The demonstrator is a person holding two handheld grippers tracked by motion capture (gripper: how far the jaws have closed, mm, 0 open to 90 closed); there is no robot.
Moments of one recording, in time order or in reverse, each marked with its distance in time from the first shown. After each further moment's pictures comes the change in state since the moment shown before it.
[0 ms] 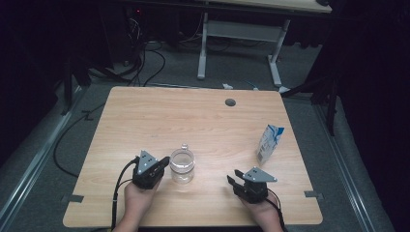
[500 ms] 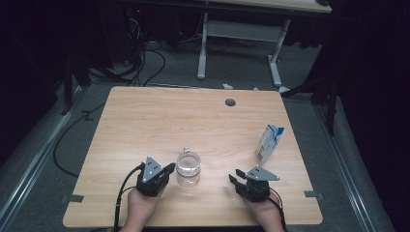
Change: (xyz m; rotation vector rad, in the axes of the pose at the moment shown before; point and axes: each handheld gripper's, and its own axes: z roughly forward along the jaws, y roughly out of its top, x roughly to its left) left arm -0.023 -0.004 -0.006 0.005 -0.047 0.041; right arm -0.006 0.001 -0.003 -0.001 0.012 0.024
